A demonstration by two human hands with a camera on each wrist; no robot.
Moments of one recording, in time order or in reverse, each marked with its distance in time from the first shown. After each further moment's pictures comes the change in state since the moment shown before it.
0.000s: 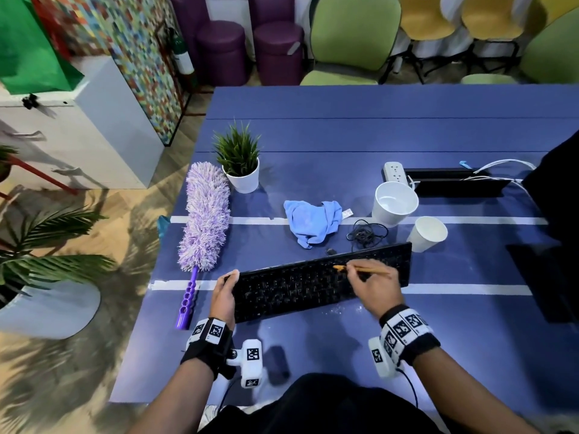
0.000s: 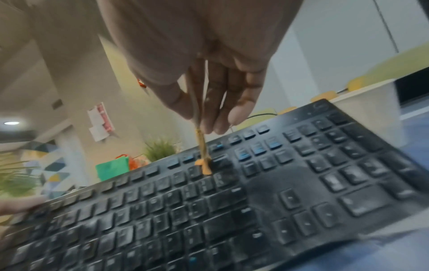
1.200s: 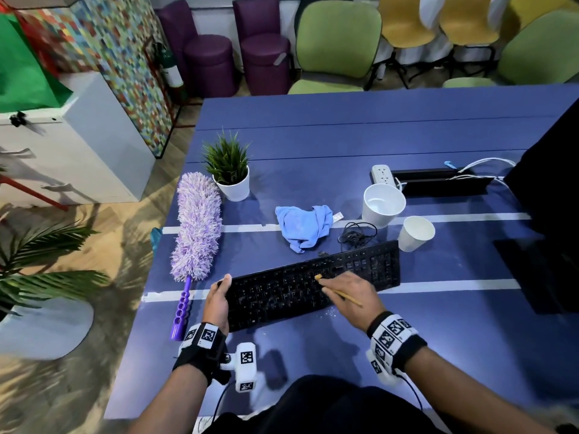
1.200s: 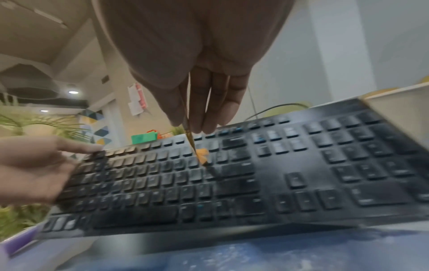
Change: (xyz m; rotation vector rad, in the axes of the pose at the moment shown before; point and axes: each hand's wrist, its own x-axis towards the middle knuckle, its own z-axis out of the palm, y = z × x) left_hand 0.006 0.003 0.001 0.026 -0.042 -0.041; right_hand -0.019 0.008 0.011 -0.068 -0.303 -0.260
